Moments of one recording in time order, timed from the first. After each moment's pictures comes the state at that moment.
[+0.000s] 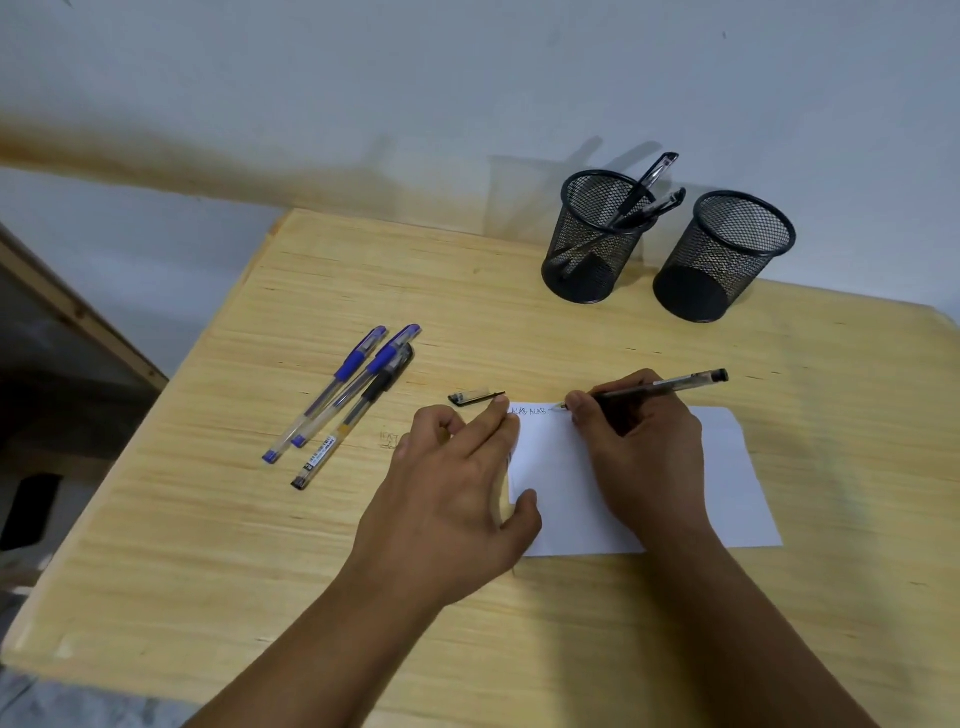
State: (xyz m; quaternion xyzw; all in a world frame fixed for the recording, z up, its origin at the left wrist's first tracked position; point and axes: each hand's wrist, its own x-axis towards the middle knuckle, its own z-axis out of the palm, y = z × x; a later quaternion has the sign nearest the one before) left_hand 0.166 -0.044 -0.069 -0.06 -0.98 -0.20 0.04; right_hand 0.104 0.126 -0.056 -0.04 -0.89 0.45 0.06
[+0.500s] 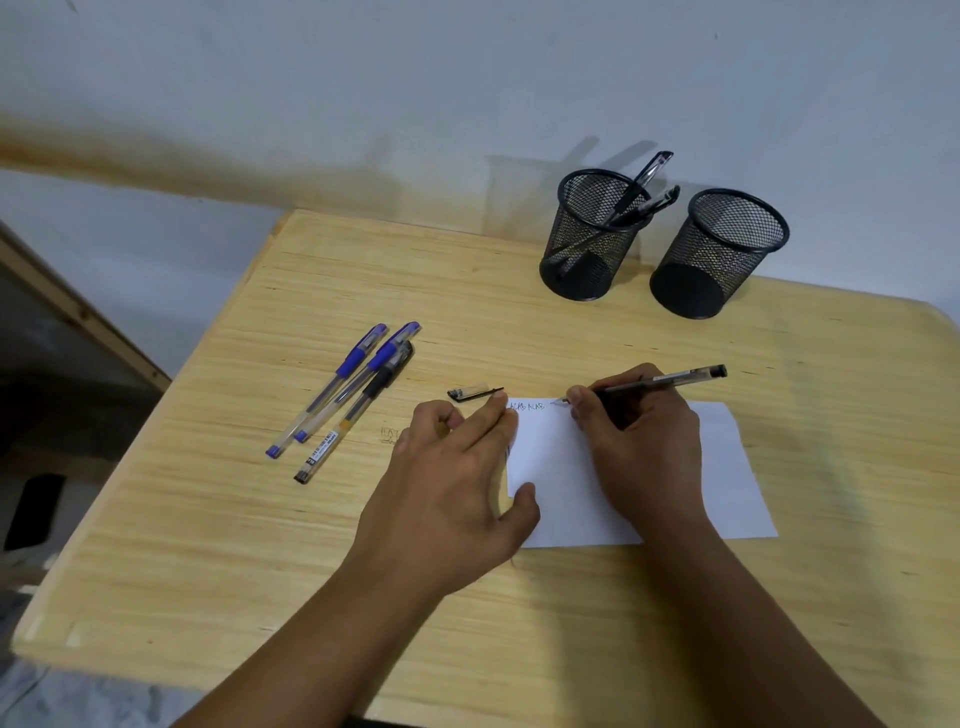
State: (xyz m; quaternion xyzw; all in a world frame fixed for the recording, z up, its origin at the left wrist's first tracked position) left_hand 0.166 -0.044 -0.069 -0.06 -0.98 -0.18 0.05; right_hand 0.105 0.125 -0.055 -0.04 -0.89 0.45 0.06
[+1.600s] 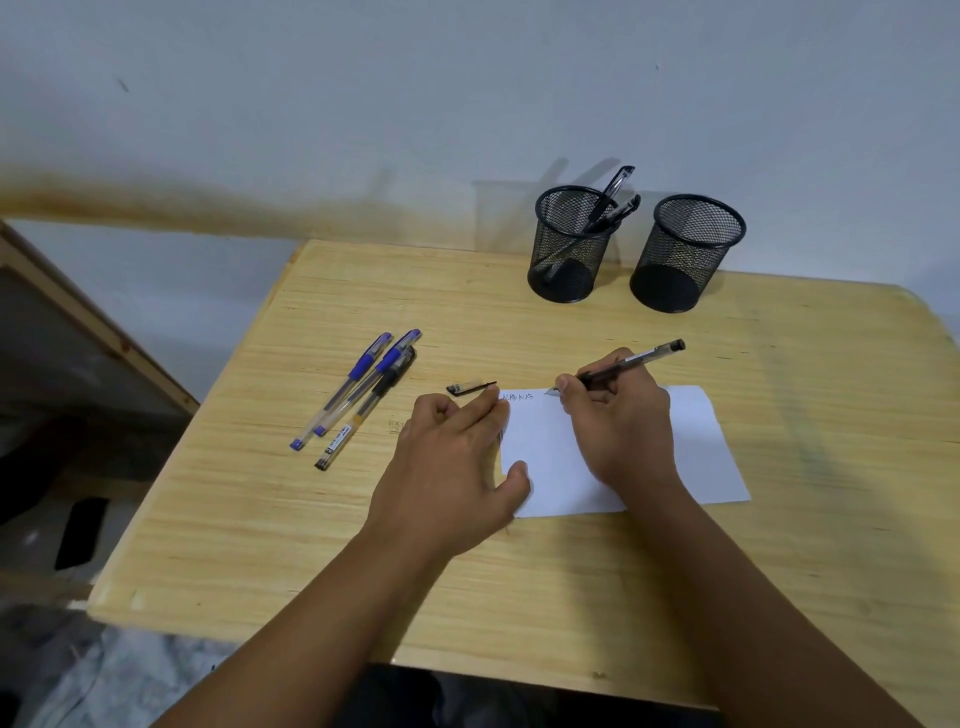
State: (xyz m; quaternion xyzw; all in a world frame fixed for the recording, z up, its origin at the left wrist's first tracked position) left_hand 0.169 -0.042 -0.066 -0.06 -0.98 -0.18 0.05; right_hand 0.103 0.129 -0.063 0.00 -0.86 0.49 0.11
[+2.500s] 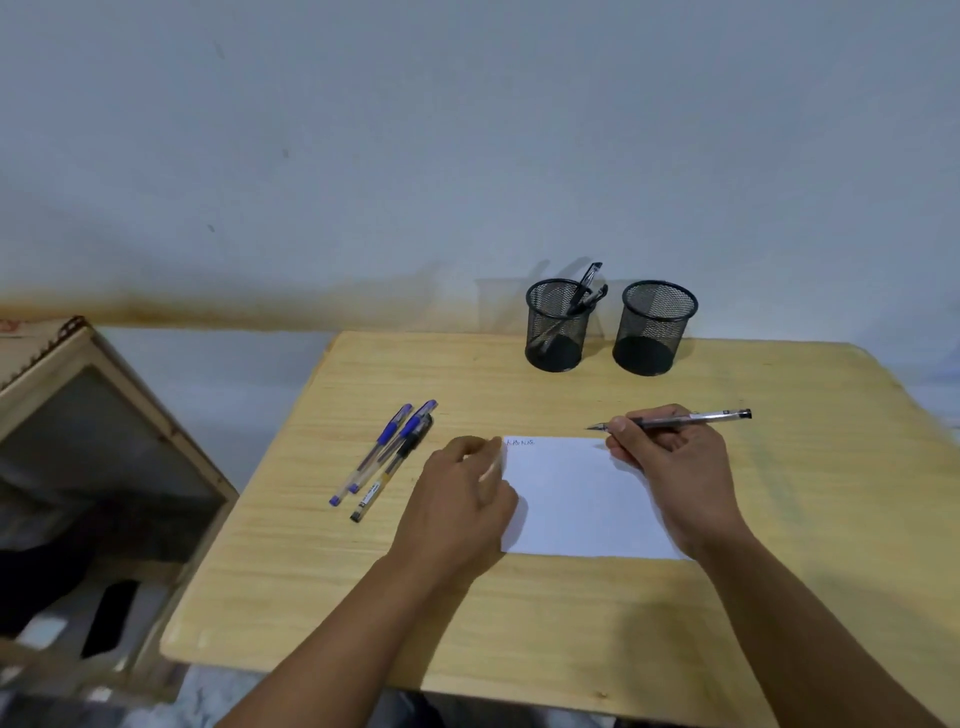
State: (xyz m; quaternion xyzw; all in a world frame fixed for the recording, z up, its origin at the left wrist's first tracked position) left_hand 0.168 -0.049 -0.052 -0.03 -0.94 -0.34 0.06; right_hand 0.132 0.172 -0.016 -0.07 -0.67 0.74 0.05
